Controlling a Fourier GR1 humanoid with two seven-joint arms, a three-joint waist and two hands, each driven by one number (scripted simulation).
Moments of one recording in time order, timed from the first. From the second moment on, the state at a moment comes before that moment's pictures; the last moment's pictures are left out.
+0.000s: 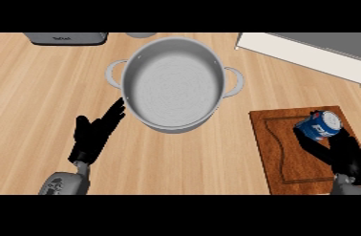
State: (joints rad) left arm -0.11 0.17 -0.12 -1.36 0.06 -0.11 0.16; right arm -0.05 -0.22 -0.29 -1.21 -0.01 -0.13 -0.03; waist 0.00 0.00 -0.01
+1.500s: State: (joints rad) left arm -0.14 0.15 -0.09 -1.33 0.04 -0.14 0.14; right arm -0.49 -0.42 -0.06 -0.68 0.18 0.36 -0.74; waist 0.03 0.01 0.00
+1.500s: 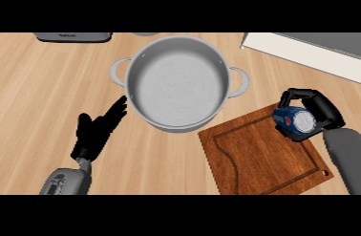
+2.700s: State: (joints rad) left arm -0.07 0.14 -0.08 -1.37 0.01 -0.15 0.14; right arm -0.83 -0.29 0.09 -1.06 0.40 0.23 -0.20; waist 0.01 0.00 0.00
